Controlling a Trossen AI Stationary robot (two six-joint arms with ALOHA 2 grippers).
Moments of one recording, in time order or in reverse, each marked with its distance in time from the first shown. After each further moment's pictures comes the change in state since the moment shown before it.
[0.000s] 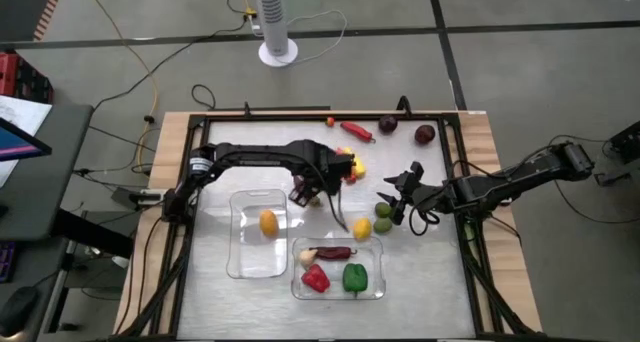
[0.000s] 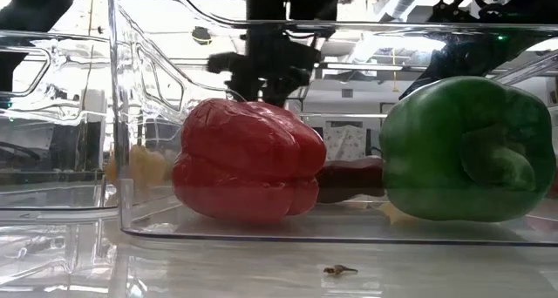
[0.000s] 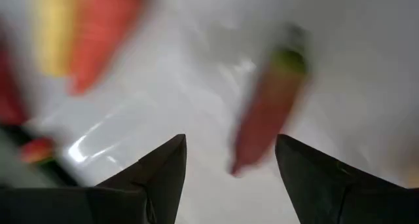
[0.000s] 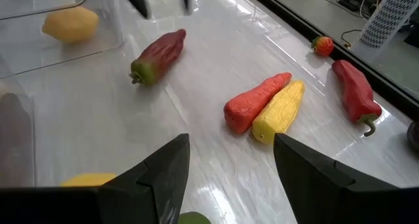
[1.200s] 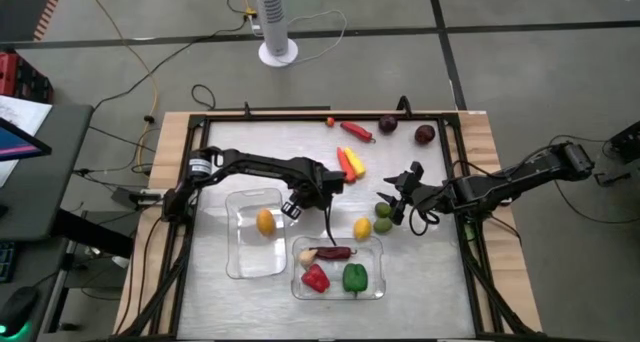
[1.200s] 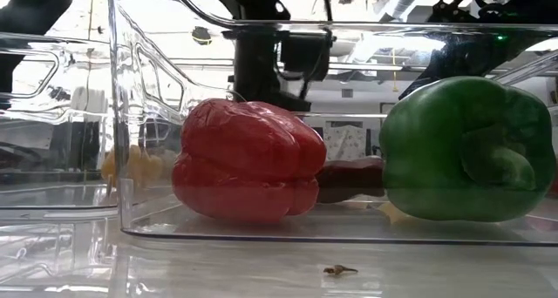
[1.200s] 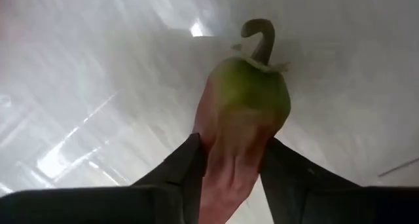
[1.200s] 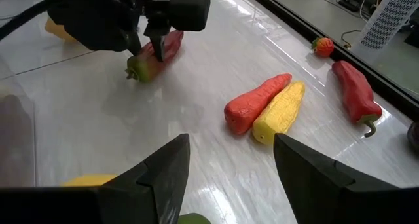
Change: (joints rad) left arm -0.022 -0.001 -0.302 0.236 0.040 0.001; right arm 0.000 0.000 0.000 0.004 0.001 0.000
